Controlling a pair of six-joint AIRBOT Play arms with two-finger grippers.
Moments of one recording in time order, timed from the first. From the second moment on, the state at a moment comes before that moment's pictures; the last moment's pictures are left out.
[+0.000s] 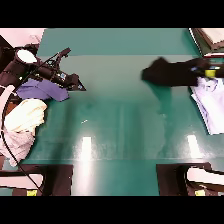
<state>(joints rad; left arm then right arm) -0.08 -1.52 1.42 0.78 -1.34 -1.26 -0.44 -1.40 1.30 -0.73 0.98 1.19</state>
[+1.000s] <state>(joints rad) -0.08 -1.52 1.42 0.77 -1.33 -1.28 -0.79 -1.42 1.74 -0.76 1.14 1.24</state>
